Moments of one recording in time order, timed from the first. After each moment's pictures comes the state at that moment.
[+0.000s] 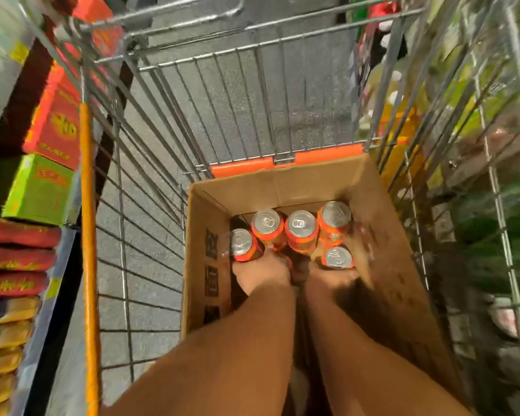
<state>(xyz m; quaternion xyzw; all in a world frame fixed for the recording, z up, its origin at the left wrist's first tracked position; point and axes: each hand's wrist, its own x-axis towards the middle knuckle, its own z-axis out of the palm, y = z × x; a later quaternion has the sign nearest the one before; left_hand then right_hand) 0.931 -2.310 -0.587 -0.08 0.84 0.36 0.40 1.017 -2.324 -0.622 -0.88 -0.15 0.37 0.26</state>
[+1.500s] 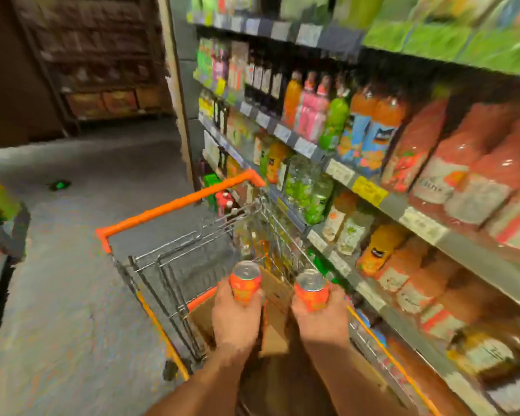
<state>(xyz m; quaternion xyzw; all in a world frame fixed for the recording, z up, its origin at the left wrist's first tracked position) 0.865 -2.374 -0.263 0.56 0.63 0.37 0.40 0.993 -2.450 -0.249 -0.83 -0.31 0.07 0.46</state>
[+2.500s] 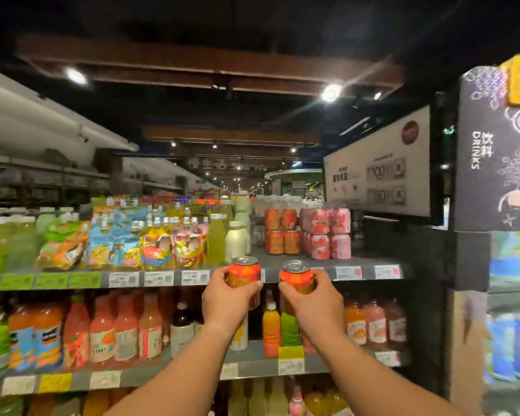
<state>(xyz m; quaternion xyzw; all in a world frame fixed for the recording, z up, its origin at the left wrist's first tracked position) 1.016 -2.719 0.150 0.73 0.03 0.30 0.62 0.989 -2.888 0.161 -0.80 0.00 -0.30 0.51</state>
